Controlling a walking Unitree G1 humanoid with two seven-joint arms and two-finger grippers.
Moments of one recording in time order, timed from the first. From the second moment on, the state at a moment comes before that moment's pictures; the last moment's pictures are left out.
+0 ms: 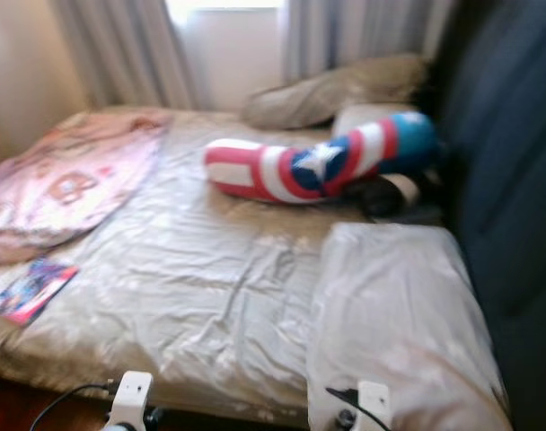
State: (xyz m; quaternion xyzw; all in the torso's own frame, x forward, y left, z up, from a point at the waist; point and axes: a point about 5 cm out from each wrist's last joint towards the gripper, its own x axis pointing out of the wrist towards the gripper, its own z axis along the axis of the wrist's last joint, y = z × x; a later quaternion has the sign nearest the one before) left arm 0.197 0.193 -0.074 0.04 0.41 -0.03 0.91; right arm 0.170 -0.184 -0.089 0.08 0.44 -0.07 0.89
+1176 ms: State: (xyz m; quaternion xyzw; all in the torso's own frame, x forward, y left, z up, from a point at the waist) left arm 0.183 0.197 -0.080 0.02 0.43 -0.03 0.90; right arm 0.159 -0.187 -0.094 0.07 0.46 -0.06 0.88
